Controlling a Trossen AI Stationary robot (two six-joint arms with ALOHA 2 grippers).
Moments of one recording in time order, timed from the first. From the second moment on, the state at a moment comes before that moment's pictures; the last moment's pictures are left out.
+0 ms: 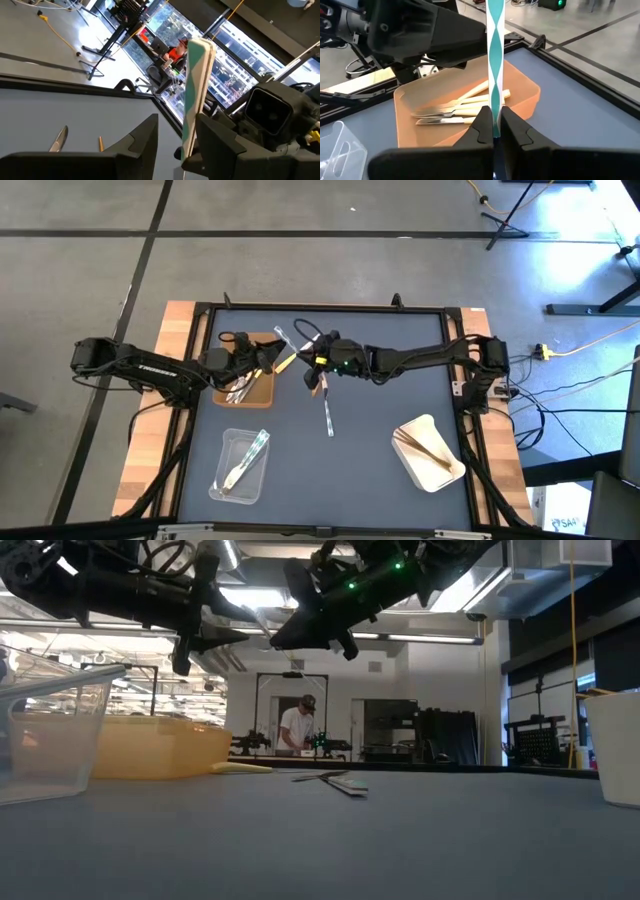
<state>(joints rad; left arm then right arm) 0.10 1.11 0.30 0.84 -0.54 -0.75 -0.07 1.82 1.22 0.26 0.26 0.28</state>
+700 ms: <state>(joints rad) 0.10 1.11 0.30 0.84 -0.54 -0.75 -0.06 1.85 1.22 0.21 0.26 0.28</state>
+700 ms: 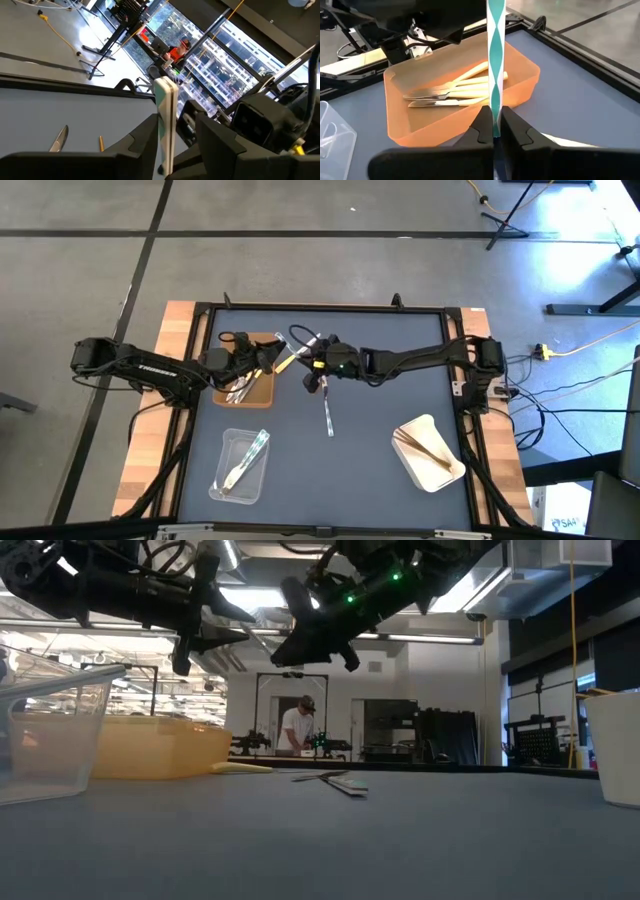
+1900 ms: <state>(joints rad) 0.10 1.11 0.30 0.79 -0.54 -0.75 -0.05 1.88 1.22 0.29 0.25 0.28</state>
